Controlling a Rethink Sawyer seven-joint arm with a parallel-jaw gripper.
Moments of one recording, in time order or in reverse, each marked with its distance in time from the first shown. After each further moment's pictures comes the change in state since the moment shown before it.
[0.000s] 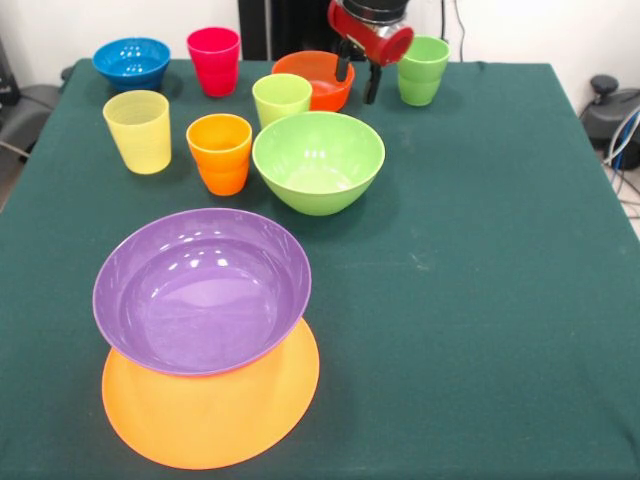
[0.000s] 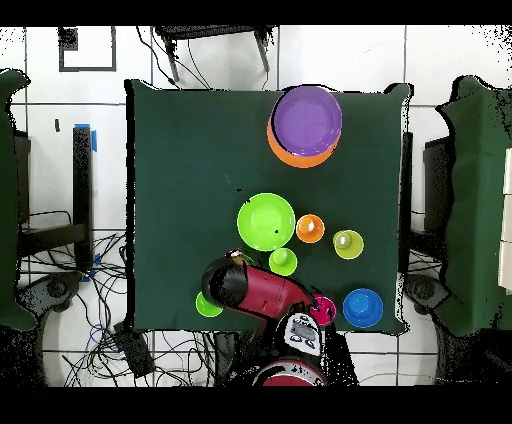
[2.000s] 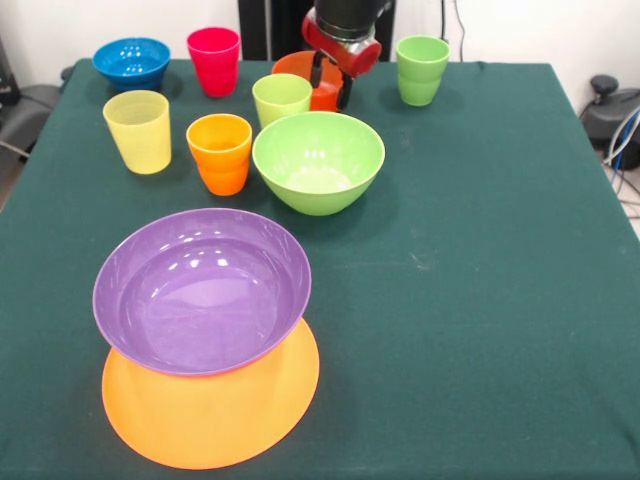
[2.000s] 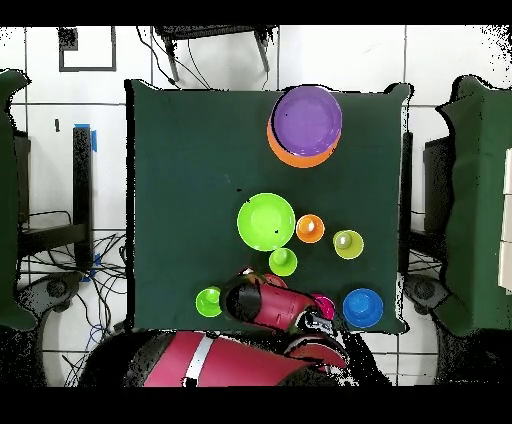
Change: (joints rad) arm -0.086 0.139 0.007 0.025 -0.131 -0.141 0.000
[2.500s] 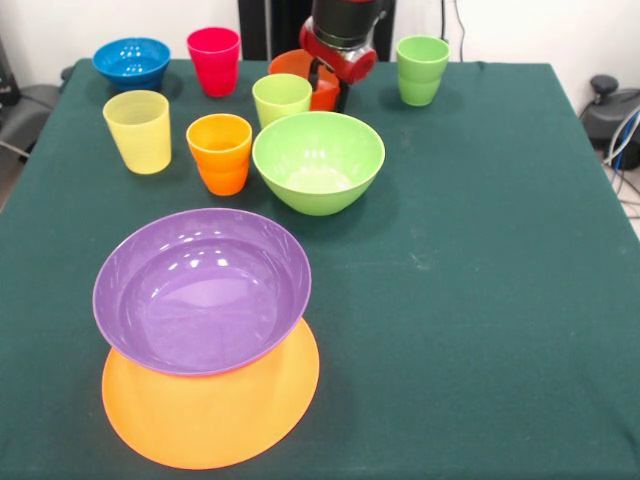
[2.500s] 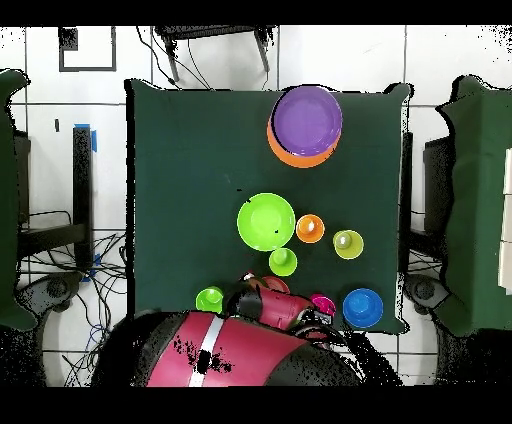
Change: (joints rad) arm -0.017 0.063 0.002 0.000 -0.030 -0.070 0.000
